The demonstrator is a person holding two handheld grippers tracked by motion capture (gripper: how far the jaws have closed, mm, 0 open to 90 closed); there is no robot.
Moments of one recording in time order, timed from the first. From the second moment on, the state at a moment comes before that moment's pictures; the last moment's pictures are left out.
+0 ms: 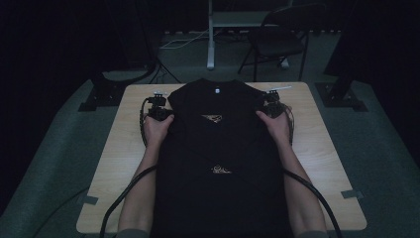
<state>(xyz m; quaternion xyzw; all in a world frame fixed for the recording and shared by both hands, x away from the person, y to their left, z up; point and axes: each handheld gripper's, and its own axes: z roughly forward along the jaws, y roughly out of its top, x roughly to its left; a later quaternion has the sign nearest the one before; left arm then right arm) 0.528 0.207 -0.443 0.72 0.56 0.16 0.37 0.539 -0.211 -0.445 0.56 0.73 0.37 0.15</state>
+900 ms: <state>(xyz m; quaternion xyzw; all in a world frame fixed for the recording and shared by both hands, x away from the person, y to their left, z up) 0.527 0.206 -0.445 0.71 0.58 0.15 0.38 0.542 -0.205 -0.444 0.59 0.71 0.36 0.15</state>
